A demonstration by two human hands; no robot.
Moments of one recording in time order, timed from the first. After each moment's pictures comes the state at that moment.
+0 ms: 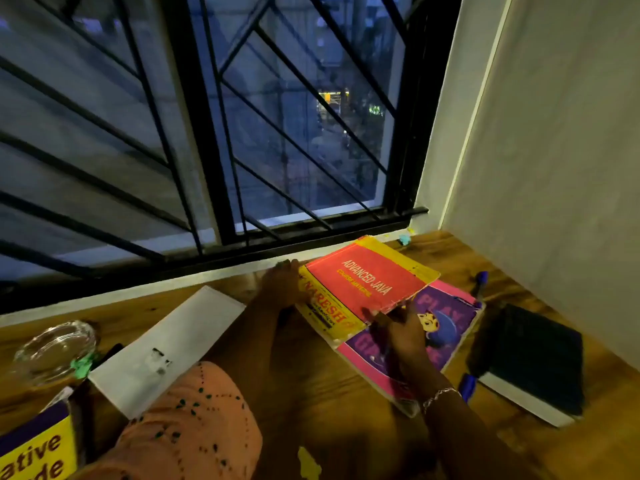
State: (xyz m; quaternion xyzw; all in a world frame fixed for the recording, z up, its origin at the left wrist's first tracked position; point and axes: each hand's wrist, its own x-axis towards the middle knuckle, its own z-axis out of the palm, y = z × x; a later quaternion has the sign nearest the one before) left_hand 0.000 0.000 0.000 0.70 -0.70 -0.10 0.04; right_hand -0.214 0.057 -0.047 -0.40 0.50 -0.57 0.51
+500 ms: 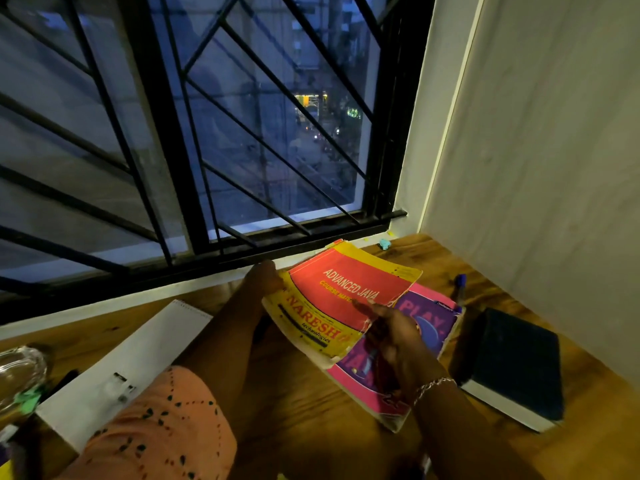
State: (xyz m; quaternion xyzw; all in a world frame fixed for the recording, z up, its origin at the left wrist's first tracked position) left_hand -0.002 -0.042 0.008 0.74 -0.64 -0.18 0.11; right_hand -0.230 0.035 -0.024 -0.19 0.50 -0.53 0.65
